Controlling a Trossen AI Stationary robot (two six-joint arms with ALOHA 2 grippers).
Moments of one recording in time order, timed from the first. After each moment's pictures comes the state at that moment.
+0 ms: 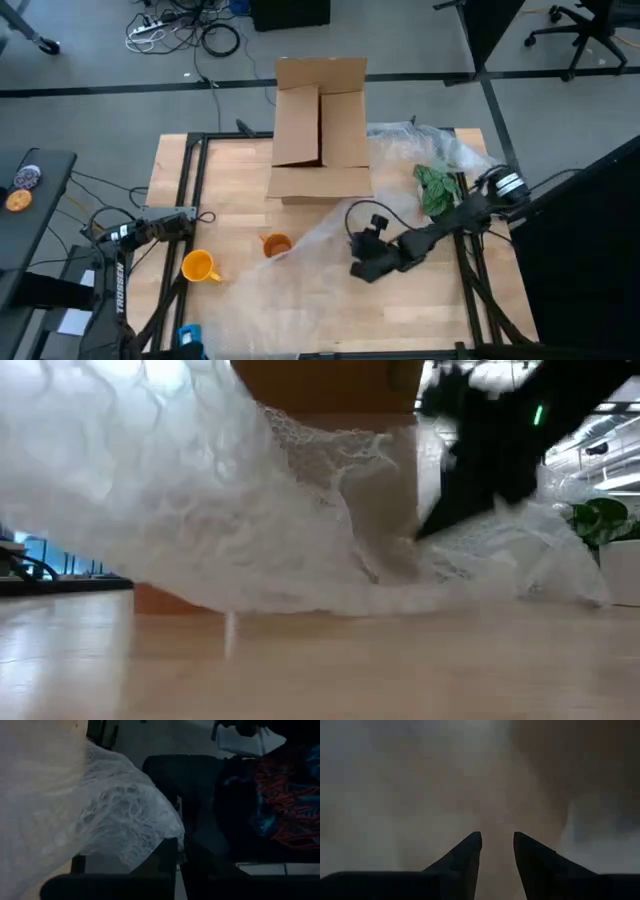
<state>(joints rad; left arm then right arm) -1.26 1.92 2.10 -1.11 -0.46 -1.26 0.45 1.74 0.92 -0.32 0.67 0.62</state>
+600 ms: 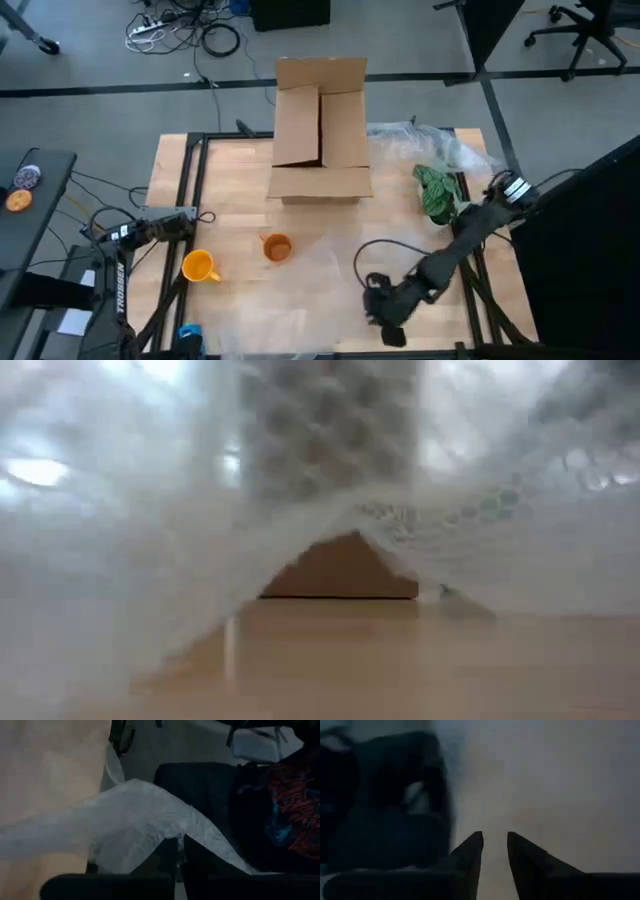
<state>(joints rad) -1.26 1.92 2.11 -1.18 -0.51 -1.32 0.73 1.65 1.08 -0.37 0.27 0.72</state>
